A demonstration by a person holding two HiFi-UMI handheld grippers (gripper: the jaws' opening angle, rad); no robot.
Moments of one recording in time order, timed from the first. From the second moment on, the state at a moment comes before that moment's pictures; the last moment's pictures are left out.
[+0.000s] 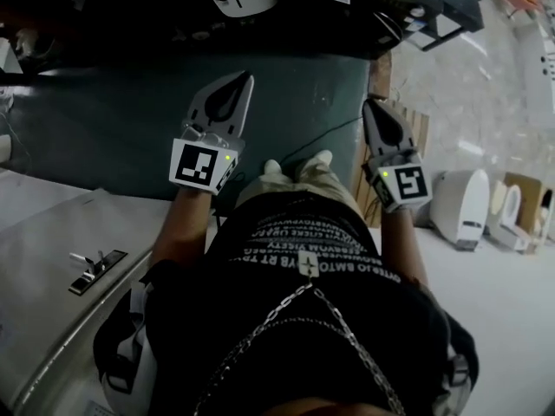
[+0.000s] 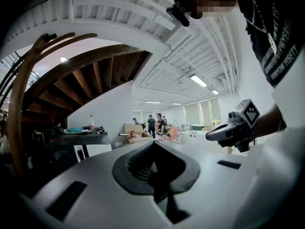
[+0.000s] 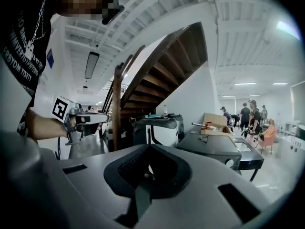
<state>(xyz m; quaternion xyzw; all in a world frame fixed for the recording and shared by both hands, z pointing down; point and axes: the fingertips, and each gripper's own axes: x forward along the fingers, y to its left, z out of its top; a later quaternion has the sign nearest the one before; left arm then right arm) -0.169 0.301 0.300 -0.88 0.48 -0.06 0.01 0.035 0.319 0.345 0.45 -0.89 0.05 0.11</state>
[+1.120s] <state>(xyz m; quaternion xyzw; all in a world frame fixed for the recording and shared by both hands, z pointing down) -0.145 0.280 0.301 -0.89 0.46 -0.06 0.00 0.052 0.299 0.318 0.47 -0.88 0.04 0.09</state>
